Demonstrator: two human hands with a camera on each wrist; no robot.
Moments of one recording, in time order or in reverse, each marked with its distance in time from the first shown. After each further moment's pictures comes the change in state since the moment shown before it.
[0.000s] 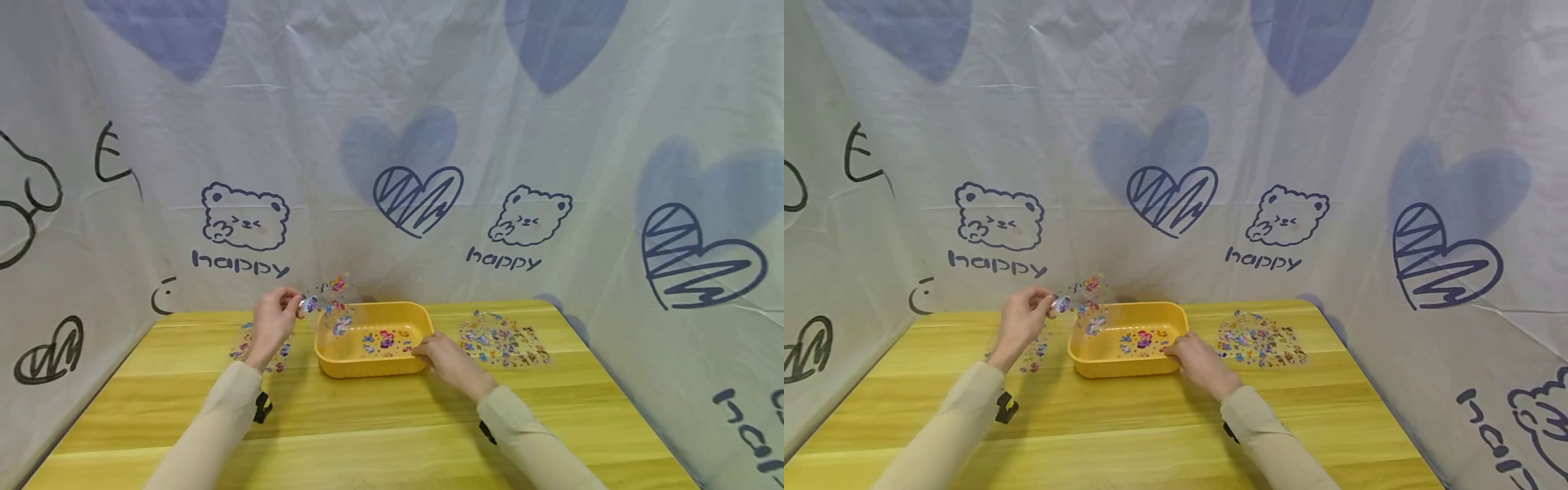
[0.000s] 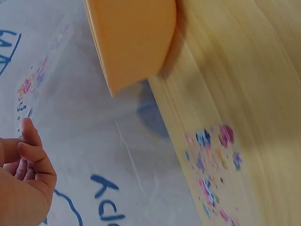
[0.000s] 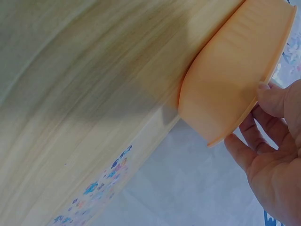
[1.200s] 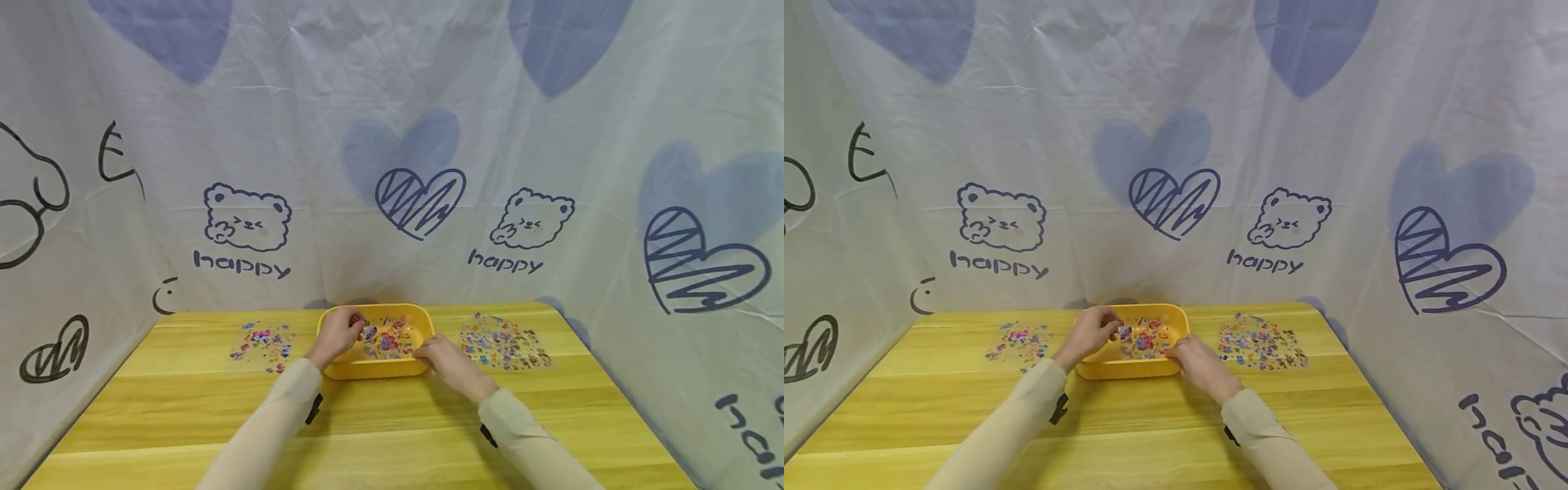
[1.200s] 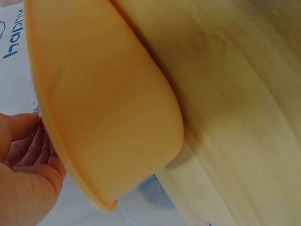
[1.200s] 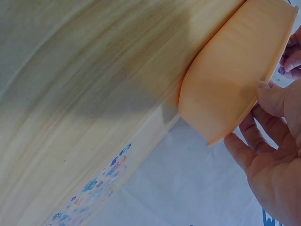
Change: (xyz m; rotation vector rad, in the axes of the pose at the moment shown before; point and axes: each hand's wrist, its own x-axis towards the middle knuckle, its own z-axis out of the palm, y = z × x) left_hand -0.009 0.019 0.091 0.083 -0.331 0.115; right_hand -0.001 -0.004 -0.003 -0.012 -0.008 -0.005
